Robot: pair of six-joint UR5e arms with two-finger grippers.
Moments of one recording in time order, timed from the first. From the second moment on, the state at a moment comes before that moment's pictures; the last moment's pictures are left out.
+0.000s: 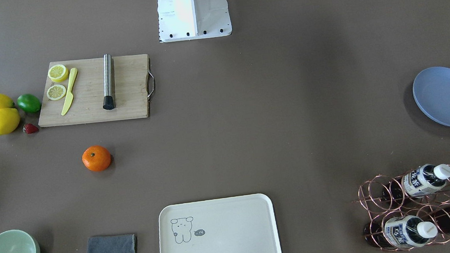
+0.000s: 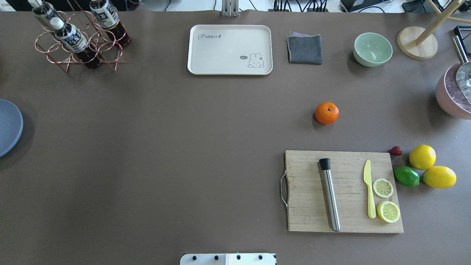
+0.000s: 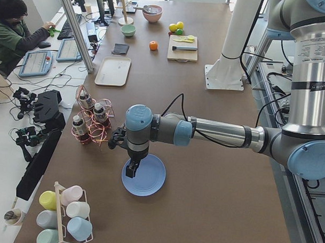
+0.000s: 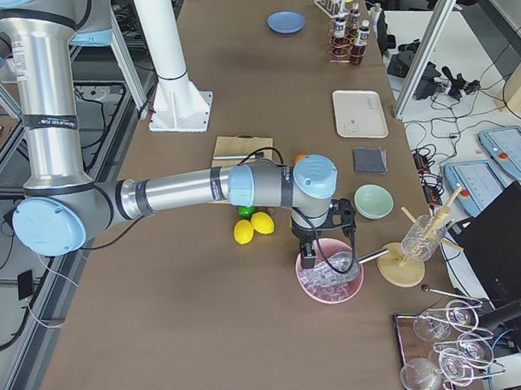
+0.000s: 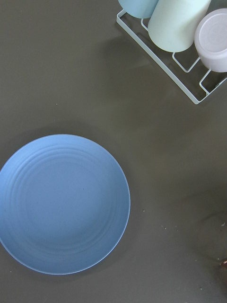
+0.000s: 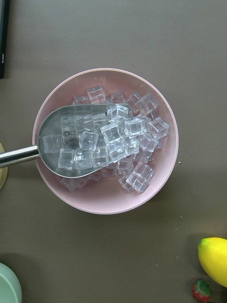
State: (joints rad) left arm -1.59 -1.51 -1.75 -1.58 -2.29 0.21; right arm 1.61 -1.54 1.73 -1.76 2.35 -0.09
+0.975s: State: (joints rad) left arm -1.58 -1.52 -1.75 -1.59 -2.29 0.21; right arm 1.61 -1.54 1.74 -1.76 2.34 -0.09
